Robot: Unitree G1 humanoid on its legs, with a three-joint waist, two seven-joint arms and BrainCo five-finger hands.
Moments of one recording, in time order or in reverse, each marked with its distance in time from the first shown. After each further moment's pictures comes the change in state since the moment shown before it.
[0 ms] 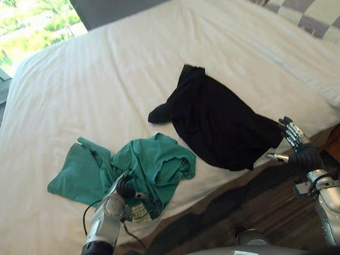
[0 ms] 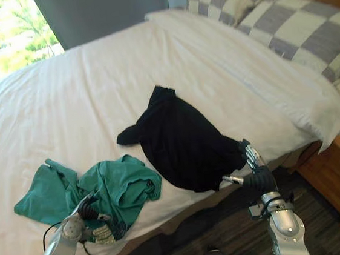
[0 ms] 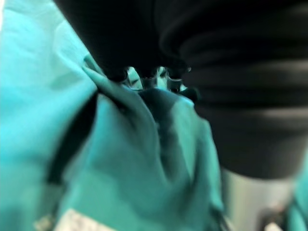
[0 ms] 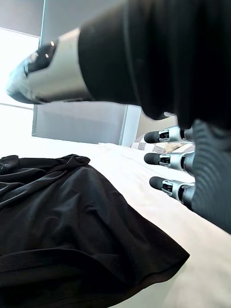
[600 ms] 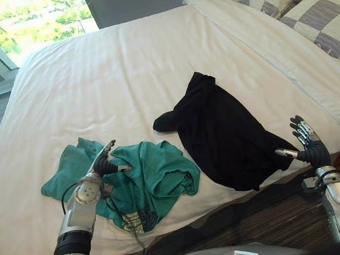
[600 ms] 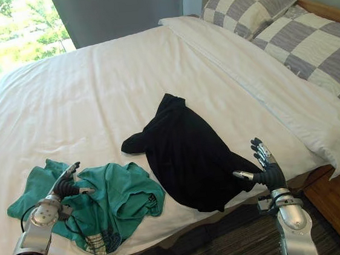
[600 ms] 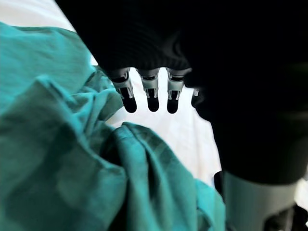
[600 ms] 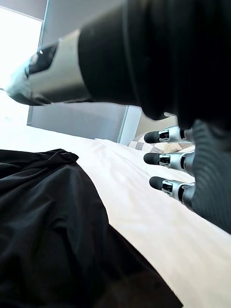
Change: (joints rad) left arm 0.027 0.158 0.161 -0.102 -0.217 -0.167 -0.222; right arm 0.054 -0.014 -0.068 0.145 -0.002 -0.002 0.035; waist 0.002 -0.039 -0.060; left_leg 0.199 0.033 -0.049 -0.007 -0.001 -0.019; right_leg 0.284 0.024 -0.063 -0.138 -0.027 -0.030
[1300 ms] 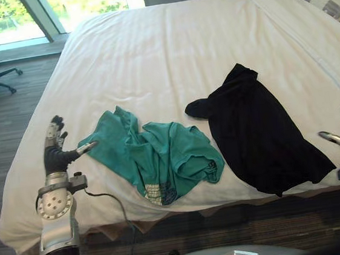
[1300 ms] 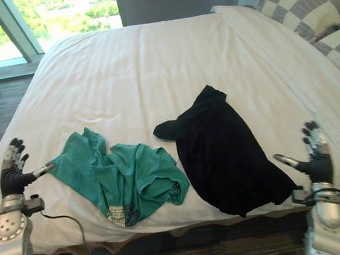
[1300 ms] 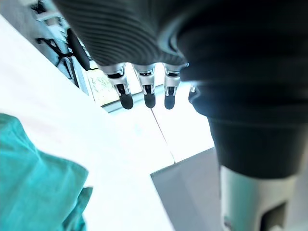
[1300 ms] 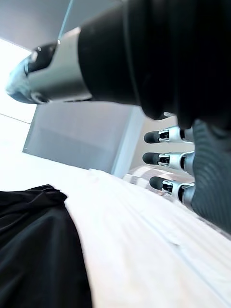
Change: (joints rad) left arm 0.103 -0.043 0.260 -0.318 -0.277 -0.231 0.156; right arm -0.079 -0.008 -0.229 0.078 0.033 -0.129 -0.001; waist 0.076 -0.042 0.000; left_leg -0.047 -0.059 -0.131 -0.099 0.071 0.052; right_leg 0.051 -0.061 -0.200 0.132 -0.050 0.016
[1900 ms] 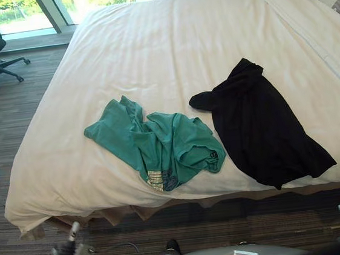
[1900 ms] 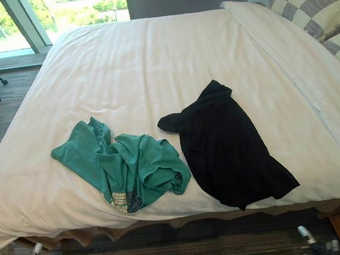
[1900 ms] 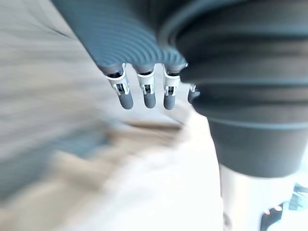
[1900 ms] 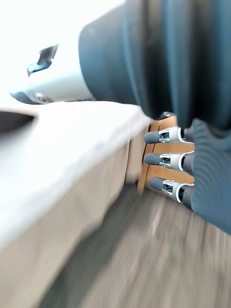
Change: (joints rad) left arm 0.062 -0.128 0.308 0.561 -0.652 0.003 0.073; right arm 0.031 0.010 -0.356 0.685 0.330 -0.022 -0.042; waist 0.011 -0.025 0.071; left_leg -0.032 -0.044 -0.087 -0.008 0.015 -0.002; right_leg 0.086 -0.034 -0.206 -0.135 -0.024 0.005
